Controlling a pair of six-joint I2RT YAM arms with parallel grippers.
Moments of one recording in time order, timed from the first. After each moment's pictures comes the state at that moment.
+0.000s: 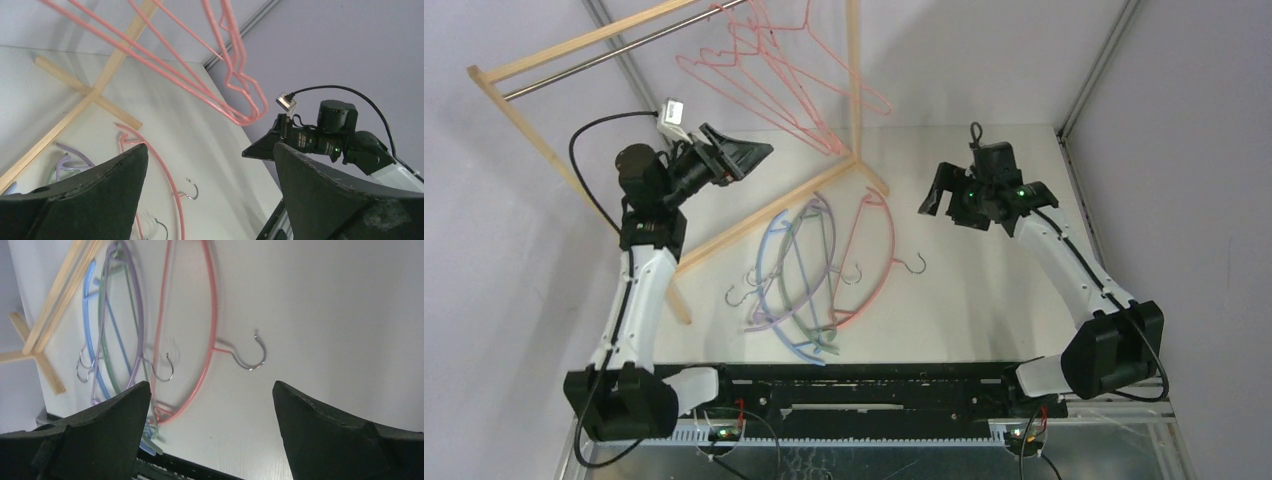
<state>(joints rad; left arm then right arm) 0.05 1.20 1.12 0.13 0.77 -0.77 0.25 1.39 1.26 -0.71 -0.17 0.53</state>
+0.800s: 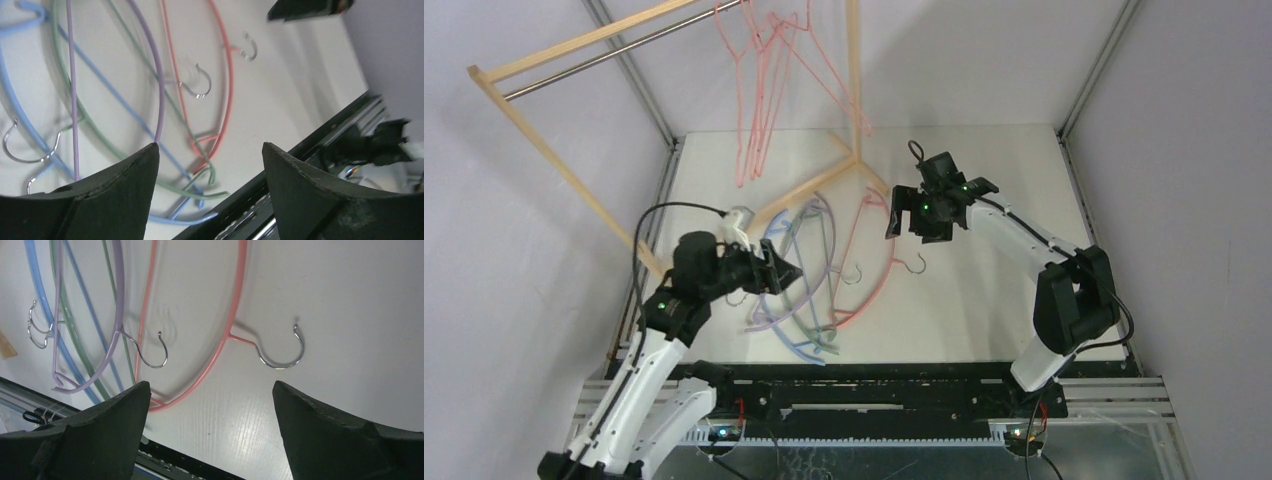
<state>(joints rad) -0.25 0.70 0.71 -0.47 0.45 -0.38 0.44 1.65 1.31 -0.69 -0.17 0.50</state>
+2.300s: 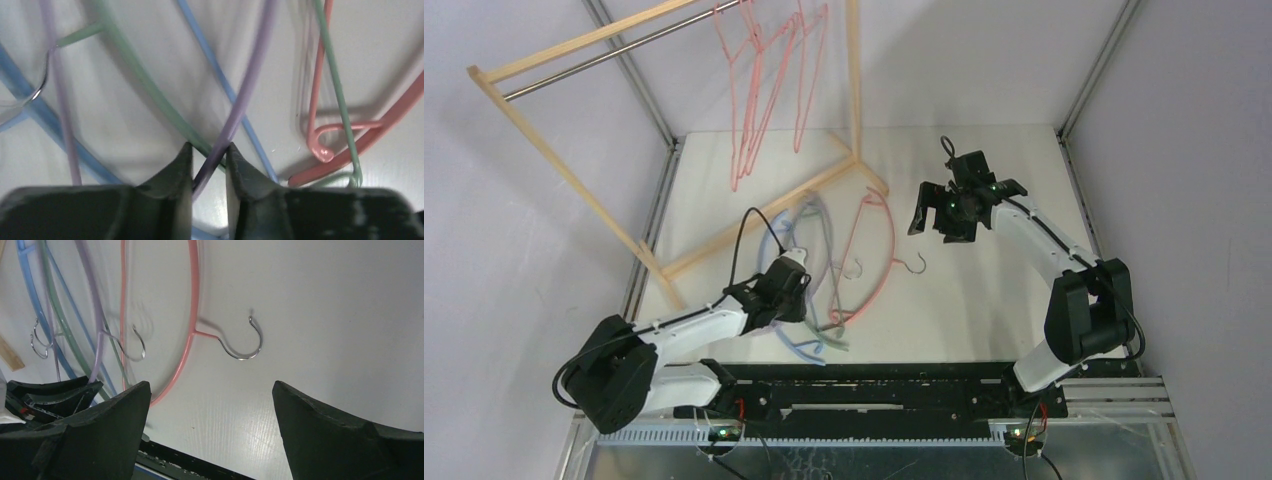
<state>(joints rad) -0.69 1.20 0.49 -0.29 -0.18 -0.48 0.31 1.57 1.24 -0.71 -0.22 0.46</state>
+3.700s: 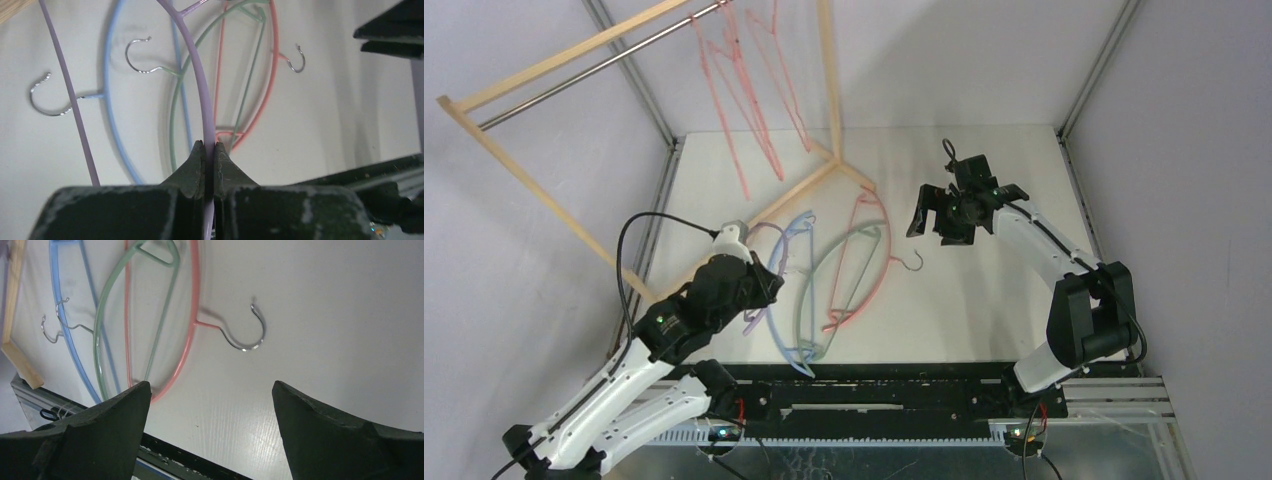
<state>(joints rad) -0.73 0.64 0.78 -0.73 -0.29 -0.71 0.30 1.55 1.20 -0.67 -0.27 0.46</state>
